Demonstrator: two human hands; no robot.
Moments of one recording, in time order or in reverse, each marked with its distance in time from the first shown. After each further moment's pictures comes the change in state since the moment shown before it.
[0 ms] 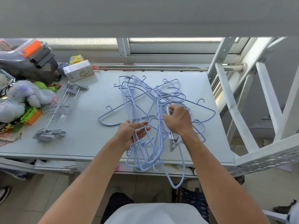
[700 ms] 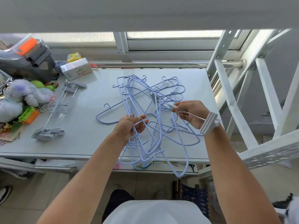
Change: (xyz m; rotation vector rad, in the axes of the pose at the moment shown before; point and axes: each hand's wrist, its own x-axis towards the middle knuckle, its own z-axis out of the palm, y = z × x) left_hand 0.008 0.009 0.005 -0.116 -0.009 -0.043; right_hand 0.014 0.017 -0.056 0.929 -0.327 0.462
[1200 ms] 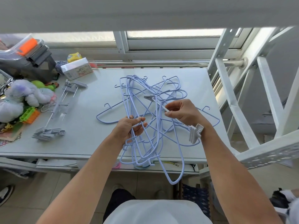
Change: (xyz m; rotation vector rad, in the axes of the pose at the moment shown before) left_hand -0.003 0.000 -0.009 0.038 -0.010 -0.023; right_hand 0.025 0.023 0.003 -0.506 -0.145 -0.361
